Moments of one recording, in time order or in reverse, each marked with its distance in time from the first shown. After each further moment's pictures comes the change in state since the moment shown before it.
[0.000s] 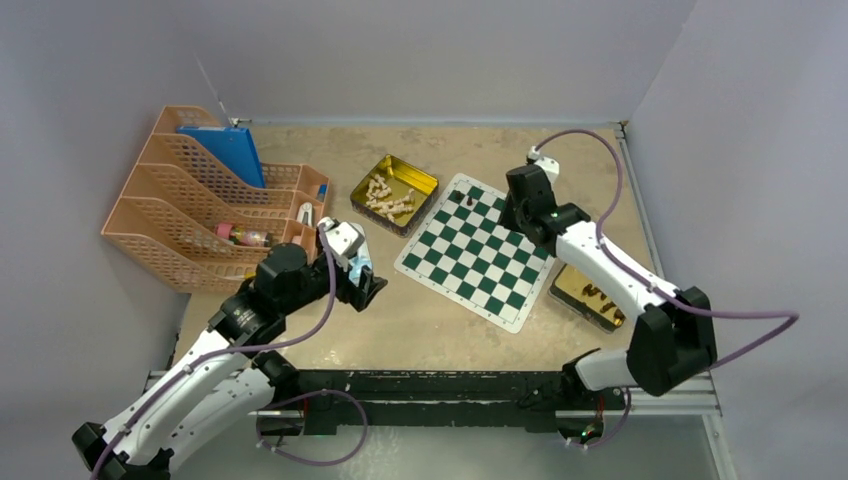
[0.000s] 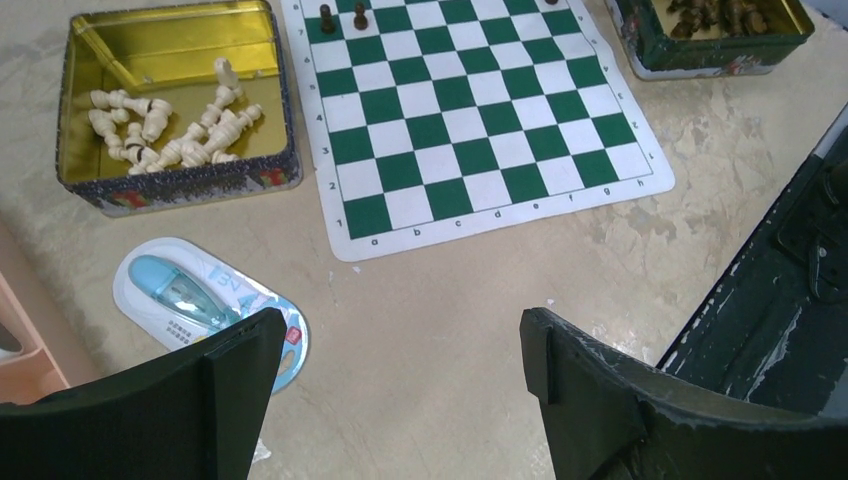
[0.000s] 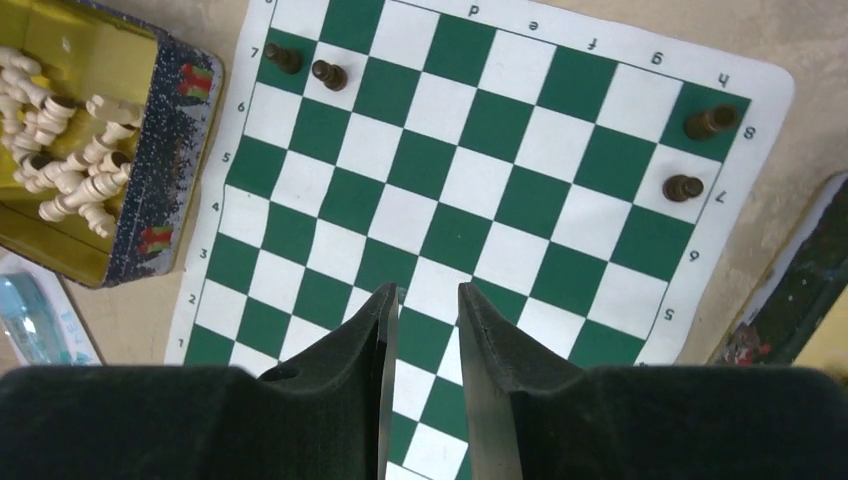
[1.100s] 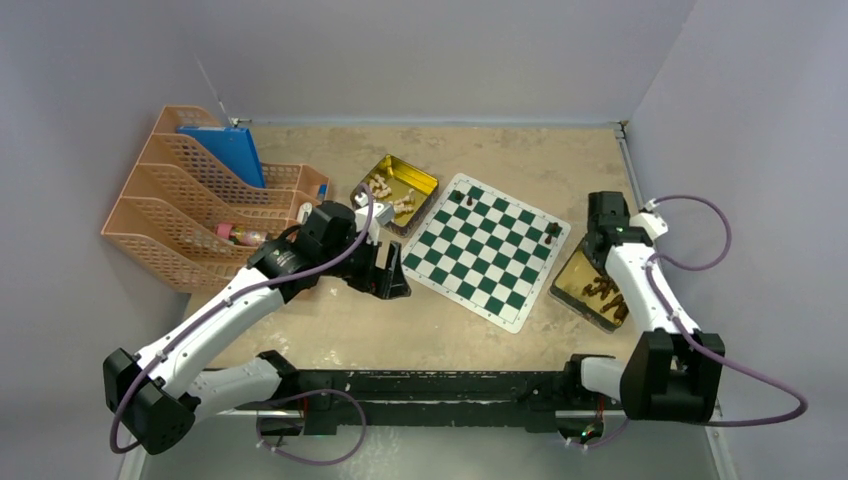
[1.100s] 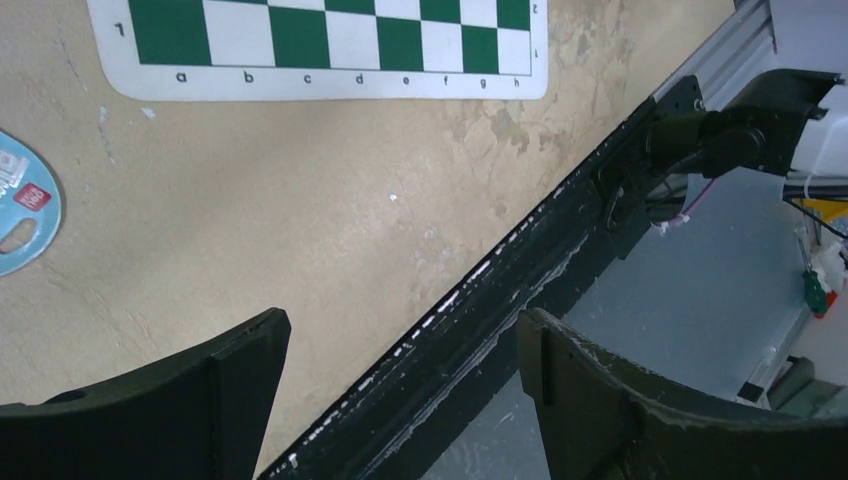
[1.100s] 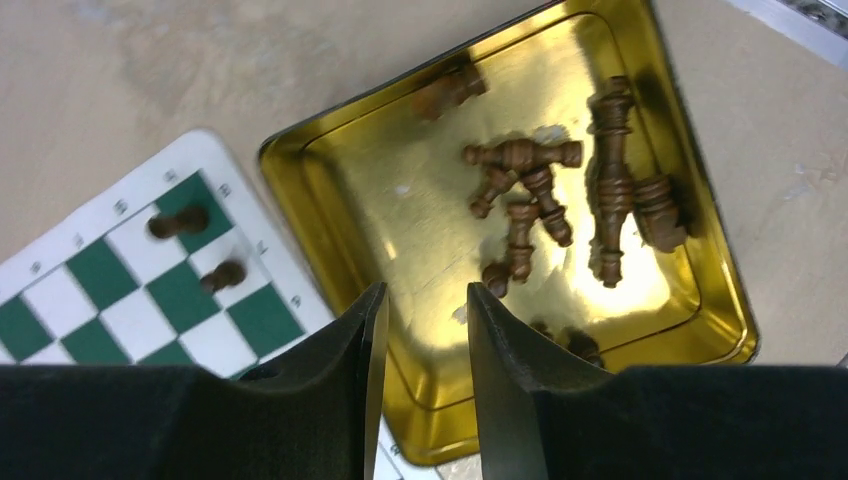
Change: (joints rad) left arm 0.000 0.433 0.305 -0.315 0.222 -0.370; right arm -0.444 -0.214 -0.228 -0.268 0.243 0.364
